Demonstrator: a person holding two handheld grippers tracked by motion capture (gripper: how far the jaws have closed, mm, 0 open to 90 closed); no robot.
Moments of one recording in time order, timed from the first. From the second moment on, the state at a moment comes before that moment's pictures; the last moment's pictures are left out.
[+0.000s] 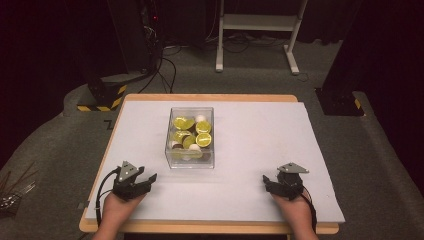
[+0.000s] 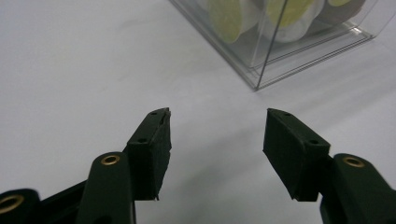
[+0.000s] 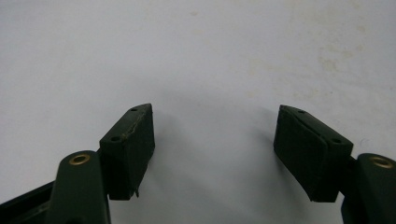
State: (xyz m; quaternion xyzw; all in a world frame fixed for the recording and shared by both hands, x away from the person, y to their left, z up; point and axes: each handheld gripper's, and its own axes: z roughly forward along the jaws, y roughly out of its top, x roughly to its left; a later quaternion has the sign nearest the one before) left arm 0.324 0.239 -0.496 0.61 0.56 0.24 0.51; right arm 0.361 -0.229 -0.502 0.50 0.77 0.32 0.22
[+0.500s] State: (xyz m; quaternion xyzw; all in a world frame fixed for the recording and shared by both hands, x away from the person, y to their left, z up) left arm 0.316 0.223 -0.483 0.61 0.53 0.21 0.55; right arm 0.360 -0.230 -0.503 0.50 0.77 0.32 0.22
